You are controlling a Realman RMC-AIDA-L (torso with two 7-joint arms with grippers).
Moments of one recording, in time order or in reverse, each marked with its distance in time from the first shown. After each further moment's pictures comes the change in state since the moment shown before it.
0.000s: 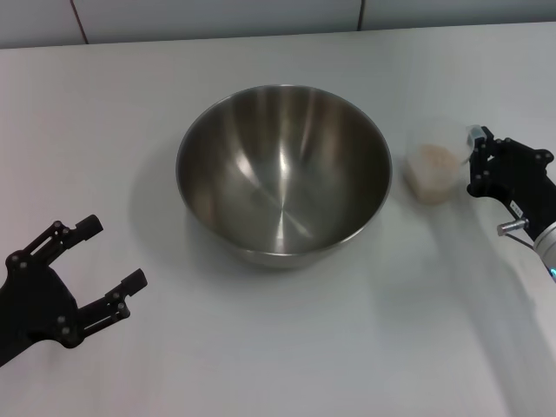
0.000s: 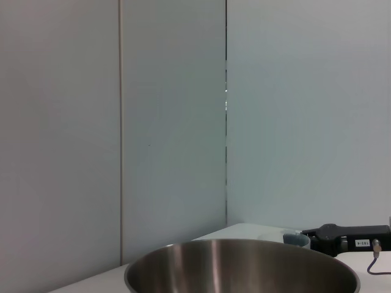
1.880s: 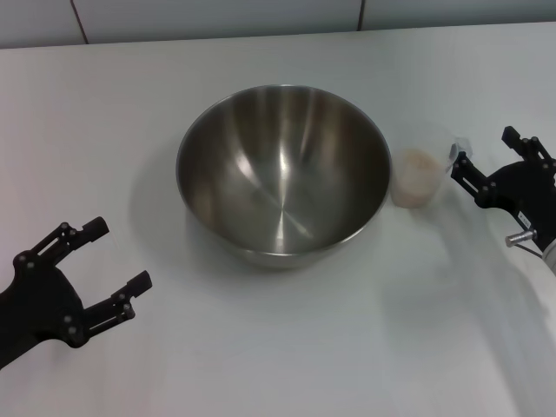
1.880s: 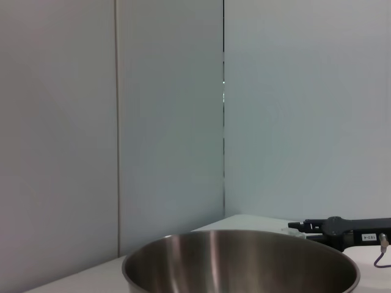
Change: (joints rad) left arm -0.008 0.000 0.018 0.000 0.000 -0.024 0.000; right arm -0.026 -0.005 -0.025 -0.012 -0.003 -0.009 -0.019
